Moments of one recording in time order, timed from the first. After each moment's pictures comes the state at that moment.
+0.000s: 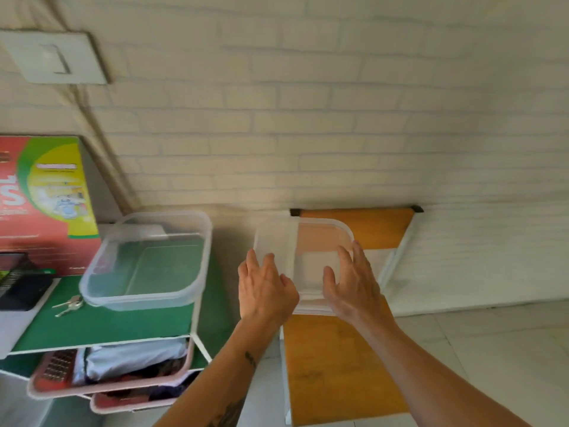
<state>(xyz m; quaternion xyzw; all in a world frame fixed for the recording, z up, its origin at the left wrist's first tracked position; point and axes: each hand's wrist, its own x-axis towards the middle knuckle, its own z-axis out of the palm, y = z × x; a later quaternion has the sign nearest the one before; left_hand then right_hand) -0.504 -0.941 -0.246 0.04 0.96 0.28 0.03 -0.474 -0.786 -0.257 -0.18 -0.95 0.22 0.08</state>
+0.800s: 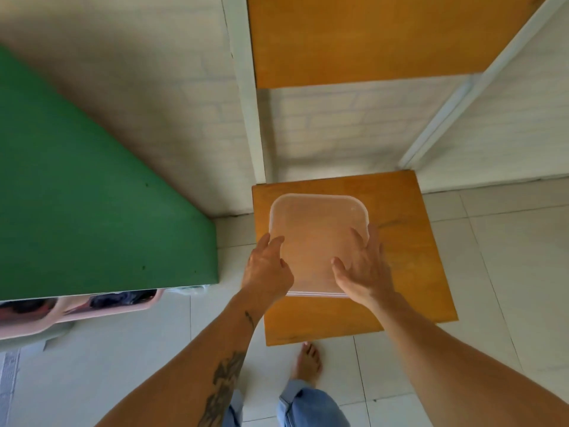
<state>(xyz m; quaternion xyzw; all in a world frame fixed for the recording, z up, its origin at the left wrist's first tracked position) -0.503 -0.861 -0.585 0.02 0.90 0.28 0.32 -0.443 -0.680 -0.614 -0.24 -0.94 0.19 -0.17</state>
